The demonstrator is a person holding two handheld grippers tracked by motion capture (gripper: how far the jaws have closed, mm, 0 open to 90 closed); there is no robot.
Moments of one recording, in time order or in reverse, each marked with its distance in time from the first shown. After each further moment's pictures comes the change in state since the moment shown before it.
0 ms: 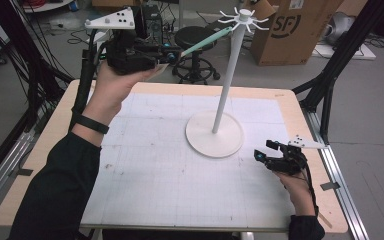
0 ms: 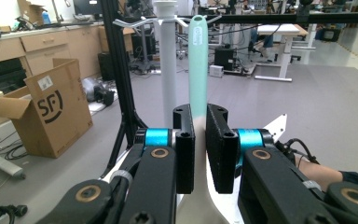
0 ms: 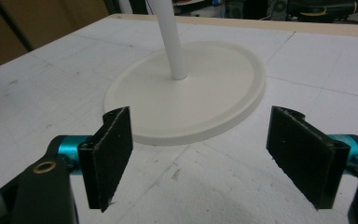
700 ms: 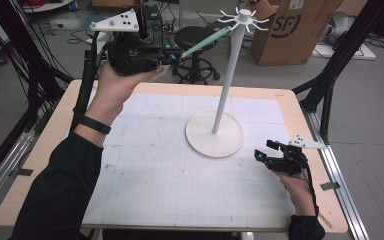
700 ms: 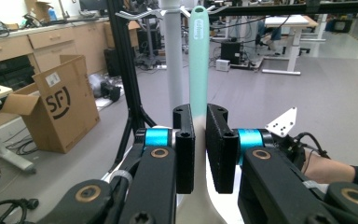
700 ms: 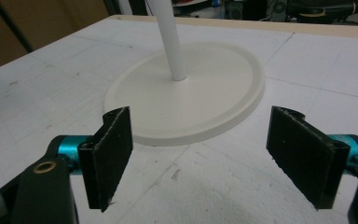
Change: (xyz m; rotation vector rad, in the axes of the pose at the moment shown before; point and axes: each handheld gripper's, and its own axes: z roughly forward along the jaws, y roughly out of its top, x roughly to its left) left arm -0.001 -0.002 0.004 0.031 0.033 0.026; right arm 0.000 0.000 -0.001 -0.003 -0.001 -0.001
